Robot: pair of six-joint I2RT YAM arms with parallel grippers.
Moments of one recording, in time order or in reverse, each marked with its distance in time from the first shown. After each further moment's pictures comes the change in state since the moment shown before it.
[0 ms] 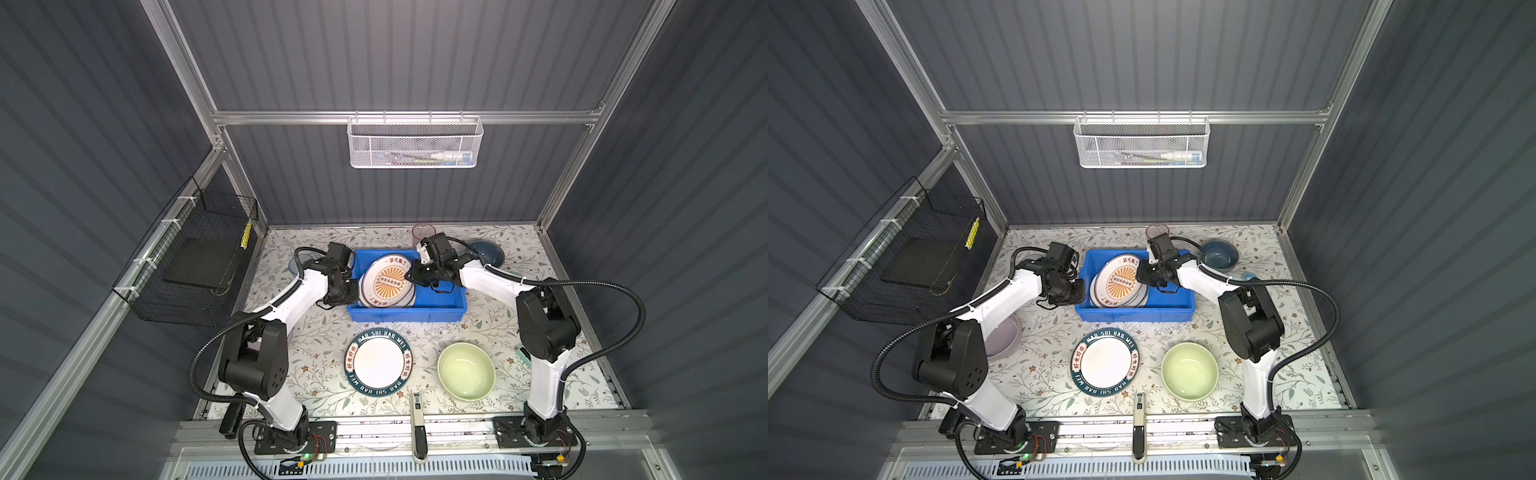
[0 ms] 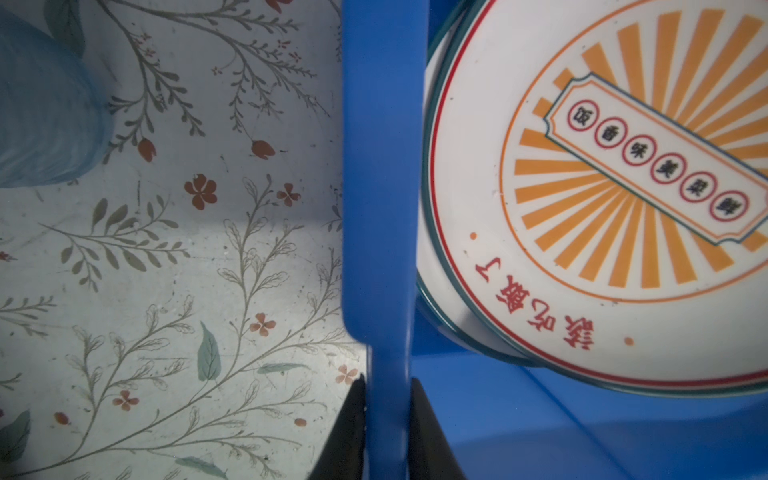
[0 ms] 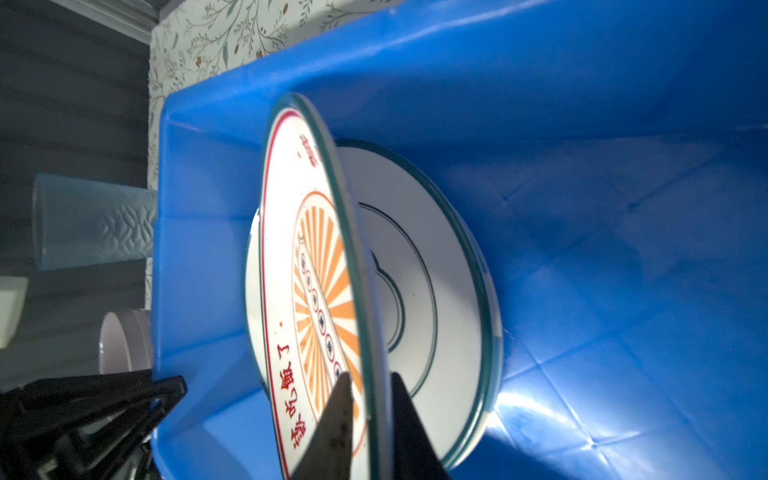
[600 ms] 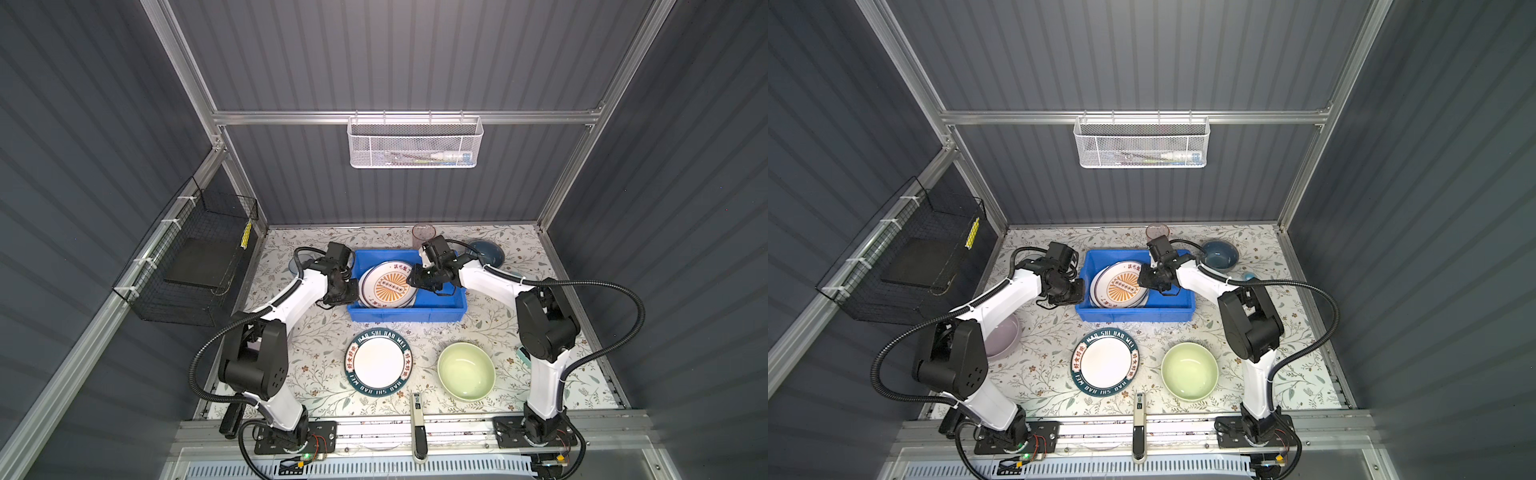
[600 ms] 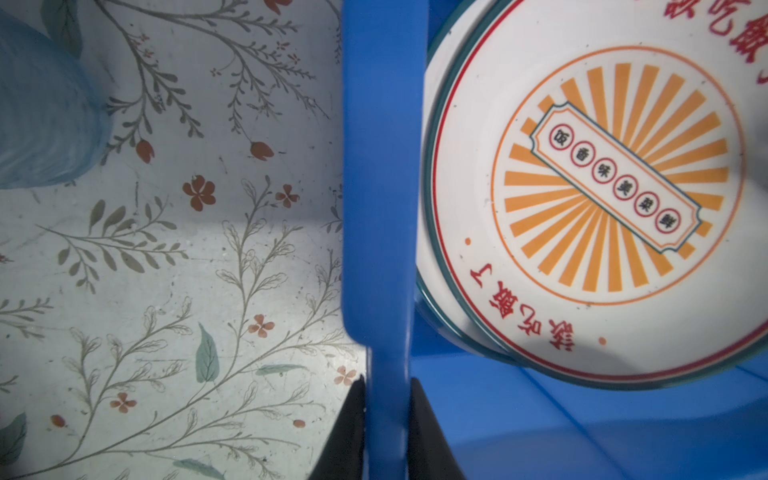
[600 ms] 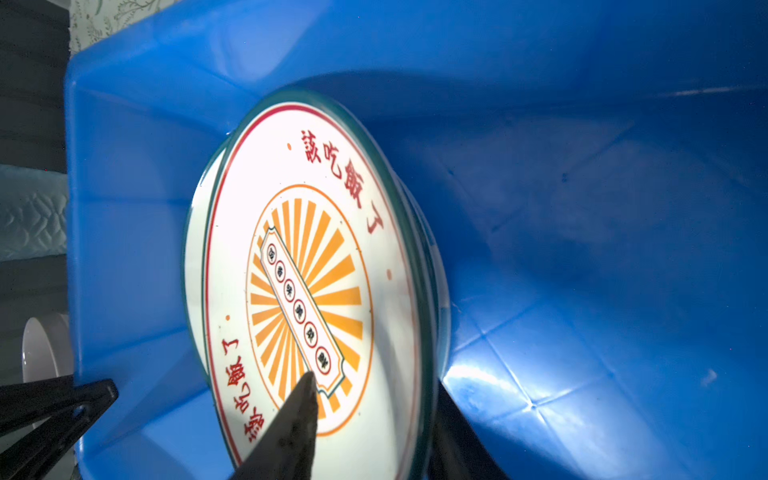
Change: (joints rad) left arm 0.000 0.000 0.000 0.003 0.008 0.000; right arm 0.006 0.004 0.003 -0.101 0.090 -0.043
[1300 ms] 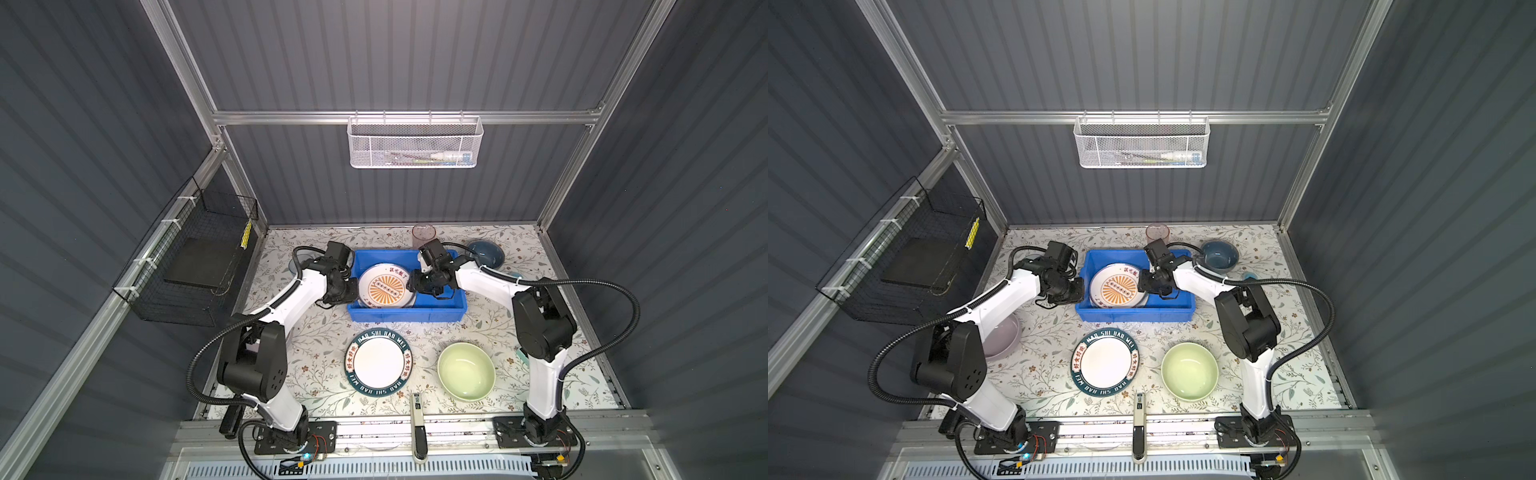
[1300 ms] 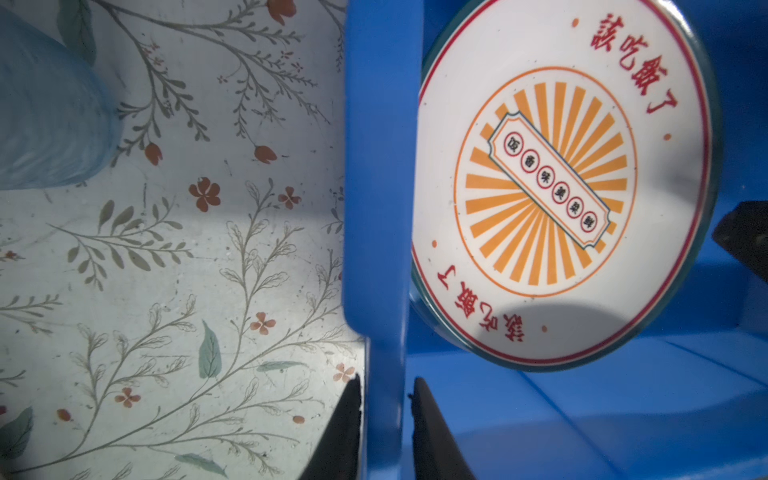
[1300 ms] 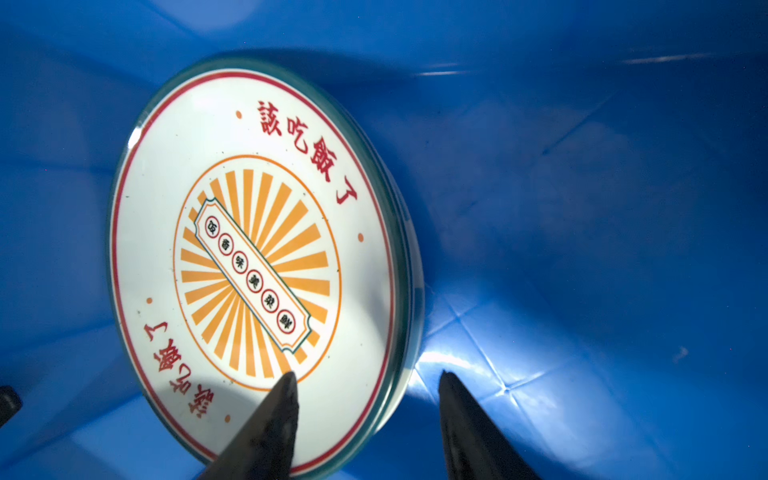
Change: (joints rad) left arm 0.000 -0.026 0.007 -0.010 -0.004 -0.007; right arm 0.019 -0.003 0.003 -0.066 0.053 -0.061
